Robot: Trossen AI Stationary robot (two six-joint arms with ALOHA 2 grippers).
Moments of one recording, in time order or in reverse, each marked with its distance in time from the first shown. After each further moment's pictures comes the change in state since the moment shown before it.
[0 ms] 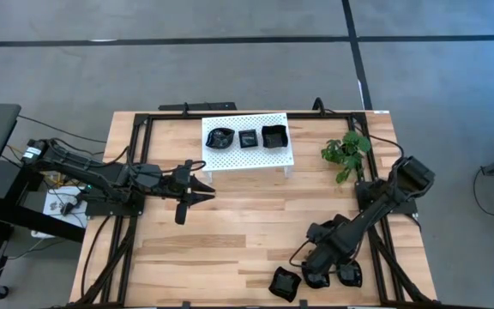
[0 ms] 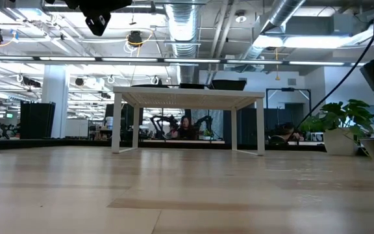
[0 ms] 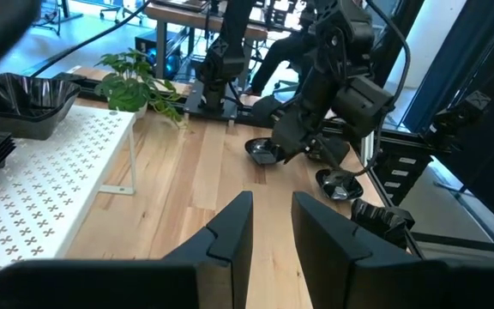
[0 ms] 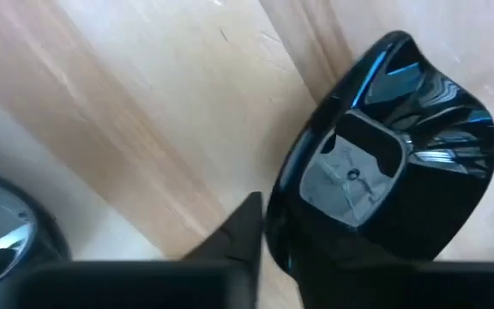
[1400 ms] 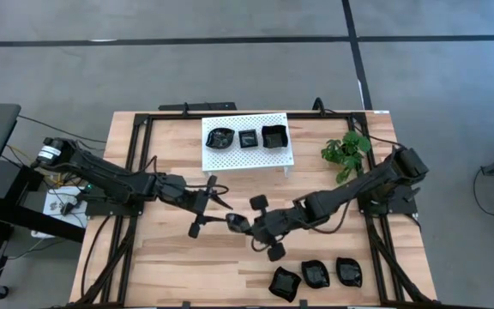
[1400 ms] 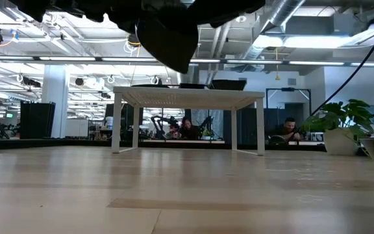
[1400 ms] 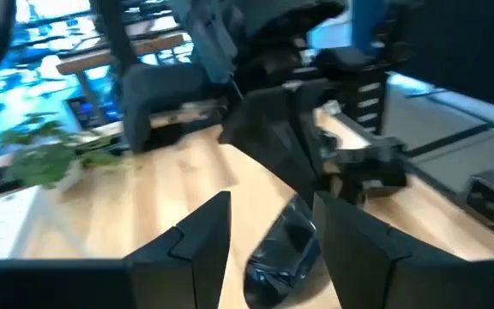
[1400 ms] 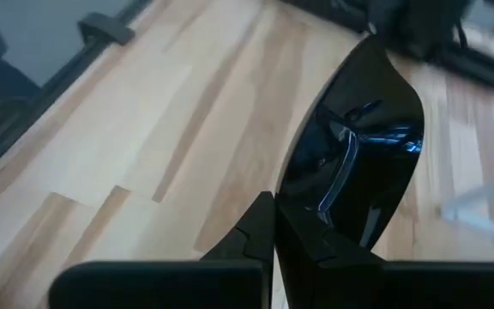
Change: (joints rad) left arm -0.006 0.323 0.000 0.316 0.216 0.426; right arm -0.352 -0.022 0.219 0.800 0.186 -1.453
